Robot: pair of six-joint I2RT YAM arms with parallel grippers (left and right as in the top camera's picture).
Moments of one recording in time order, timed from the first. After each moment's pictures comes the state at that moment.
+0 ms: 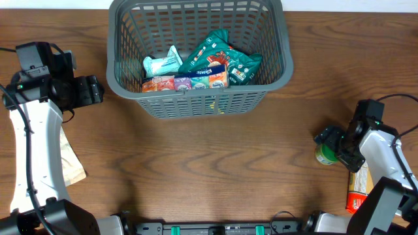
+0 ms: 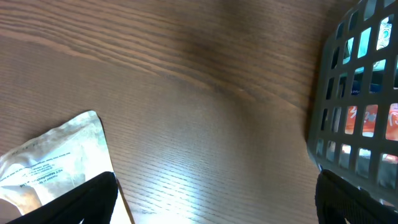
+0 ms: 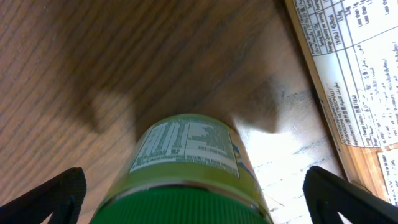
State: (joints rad) left arm 0.29 1.51 1.34 -0.93 0.07 0.05; right arm -0.38 1.49 0.80 -0.75 0.02 0.39
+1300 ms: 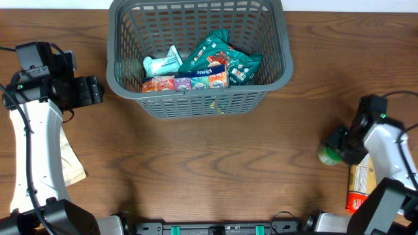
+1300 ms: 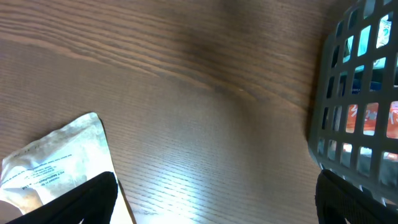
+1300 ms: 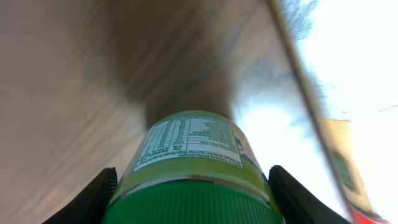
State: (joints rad) left arm 0.29 1.51 1.34 -0.93 0.07 0.06; right arm -0.38 1.50 0.93 -0.94 0.02 0.41
